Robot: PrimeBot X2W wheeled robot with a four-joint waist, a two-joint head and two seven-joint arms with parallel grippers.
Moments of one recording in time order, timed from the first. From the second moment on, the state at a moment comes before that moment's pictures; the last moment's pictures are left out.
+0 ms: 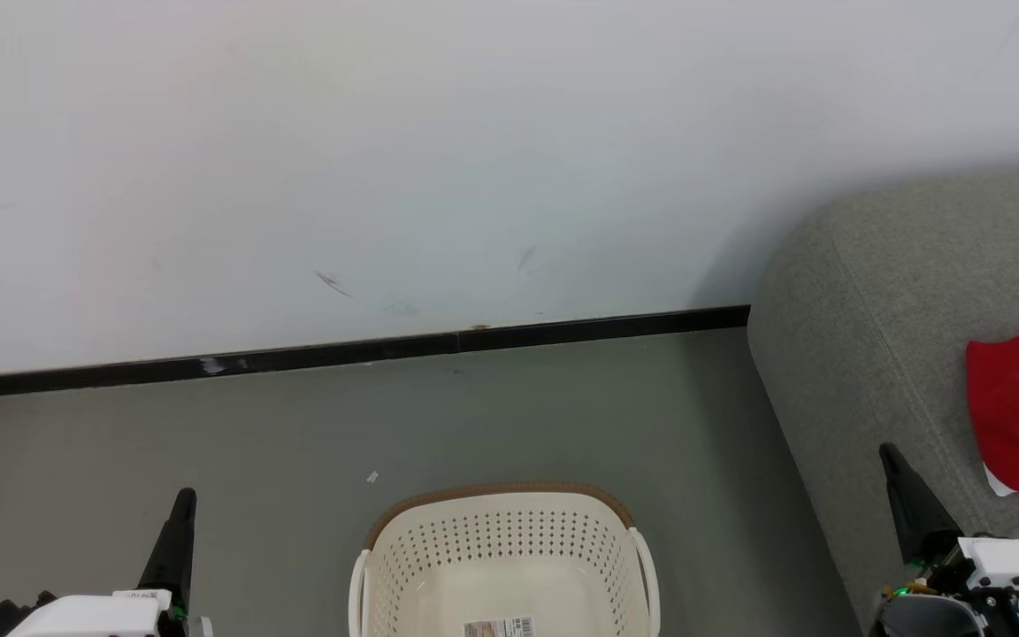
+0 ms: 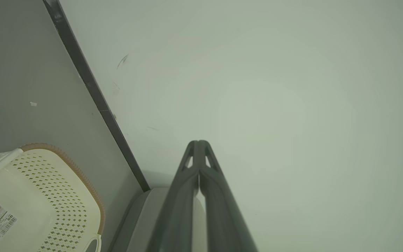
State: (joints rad) left arm -0.06 0.03 0.08 0.28 -1.60 -0.12 0.11; right arm -0.05 -0.11 -0.04 0.26 1.70 0.13 0.03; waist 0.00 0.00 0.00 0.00
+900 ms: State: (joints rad) left arm -0.06 0.03 0.08 0.28 -1.60 -0.12 0.11; right arm -0.05 -0.10 -0.04 0.26 1.70 0.13 0.03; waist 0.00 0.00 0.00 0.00
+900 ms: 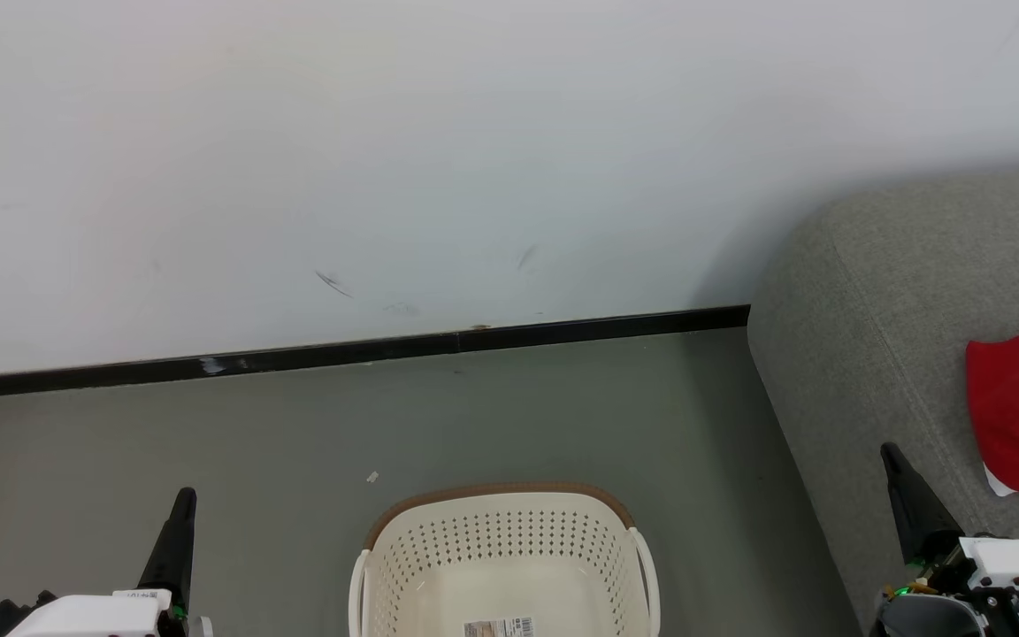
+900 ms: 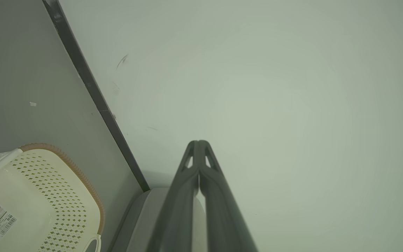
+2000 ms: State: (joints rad) left arm -0.06 0.03 0.08 0.28 -1.60 -0.12 0.11; right arm -0.05 -0.10 -0.05 0.26 1.69 0.13 0.04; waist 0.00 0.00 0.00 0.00
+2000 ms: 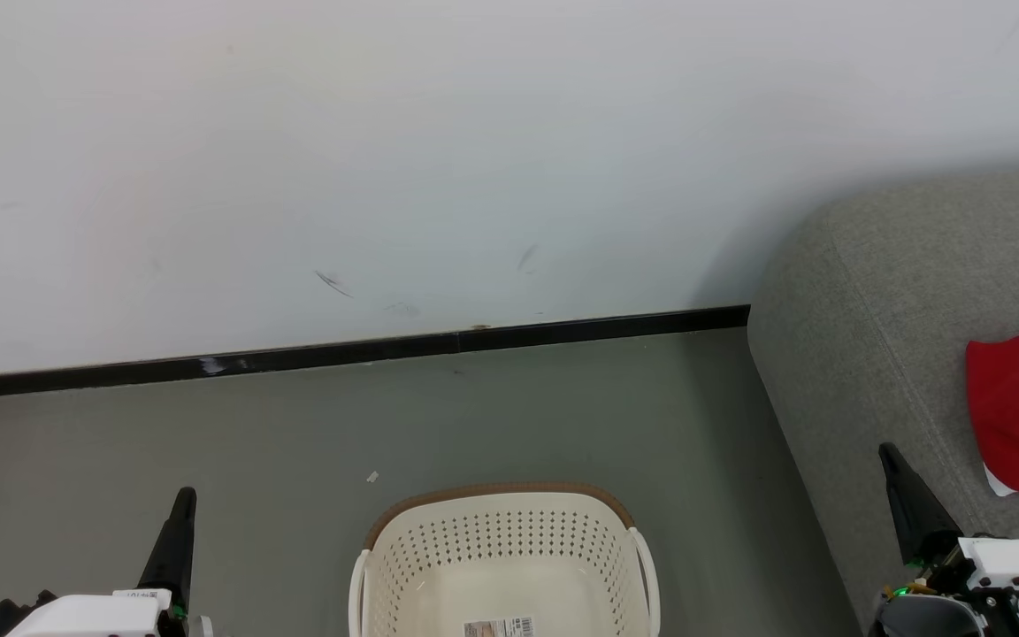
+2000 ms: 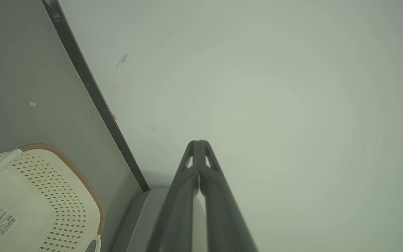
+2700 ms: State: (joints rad) left arm -0.06 0.03 0.08 0.28 -1.60 -0.12 0.11; right arm -0.05 -0.10 -0.05 0.26 1.69 0.13 0.04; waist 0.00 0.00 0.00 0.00
